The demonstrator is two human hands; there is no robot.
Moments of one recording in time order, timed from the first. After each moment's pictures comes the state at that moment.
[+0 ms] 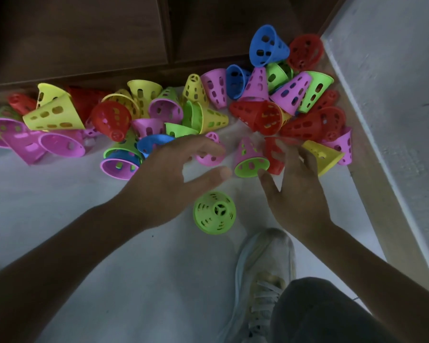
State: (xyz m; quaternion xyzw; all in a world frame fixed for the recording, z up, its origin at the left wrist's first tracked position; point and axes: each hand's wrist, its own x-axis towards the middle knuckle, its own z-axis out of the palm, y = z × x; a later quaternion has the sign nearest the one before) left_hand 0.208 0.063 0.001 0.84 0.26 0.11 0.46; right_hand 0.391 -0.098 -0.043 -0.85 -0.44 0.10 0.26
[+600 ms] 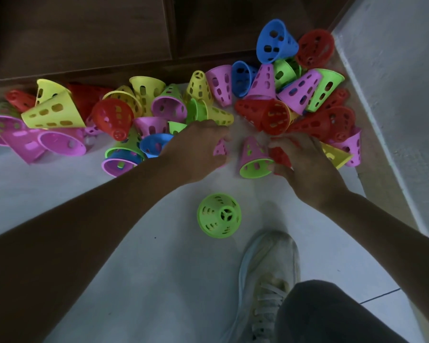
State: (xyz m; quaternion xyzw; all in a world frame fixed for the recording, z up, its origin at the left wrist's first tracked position) left_hand 0.270 0.106 -0.051 0.93 0.24 -0.02 0.29; right_hand 0.460 -0.082 -0.069 -0.80 -0.59 0.08 0.11
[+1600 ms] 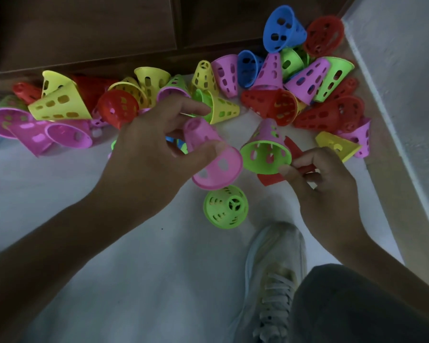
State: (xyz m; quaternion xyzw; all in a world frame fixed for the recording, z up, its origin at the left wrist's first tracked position) left_hand 0.195 0.070 0.037 0.80 0.36 0.16 0.45; right_hand 0.382 -0.111 -0.025 -0.81 -0.40 0.14 0.41
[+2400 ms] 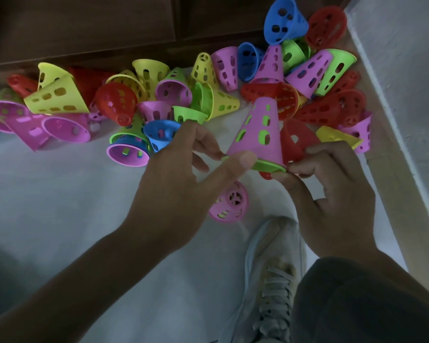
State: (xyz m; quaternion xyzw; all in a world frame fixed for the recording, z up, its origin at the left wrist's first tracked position) left_hand 0.197 0.027 0.023 0.74 0.41 0.14 0.51; right_hand 0.356 -0.117 0.006 -0.79 -0.51 -0.02 0.34
